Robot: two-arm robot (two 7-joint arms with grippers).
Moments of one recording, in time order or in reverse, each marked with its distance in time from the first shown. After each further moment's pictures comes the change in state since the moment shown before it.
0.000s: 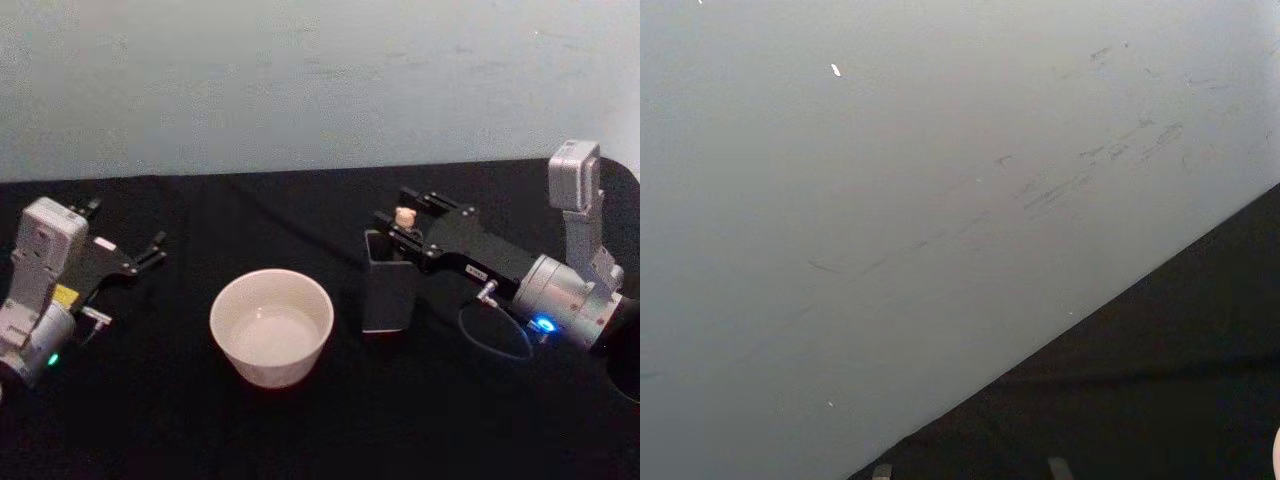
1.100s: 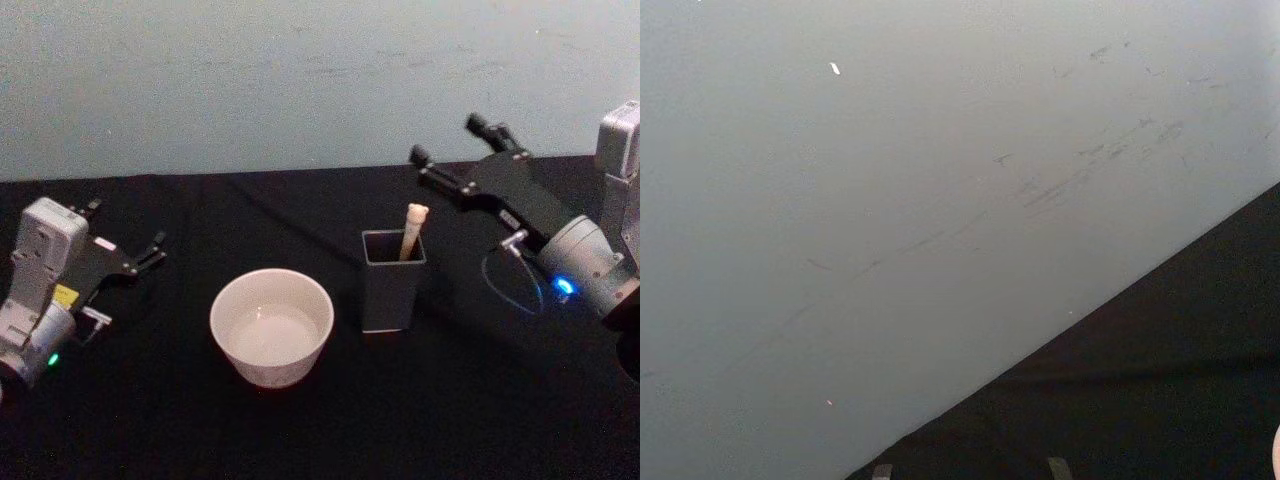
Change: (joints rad) left arm 0.000 0.000 0.000 0.000 0.000 0.000 0.000; right arm -0.038 -0.047 0.103 -0.080 -0.099 -0.070 -0.237
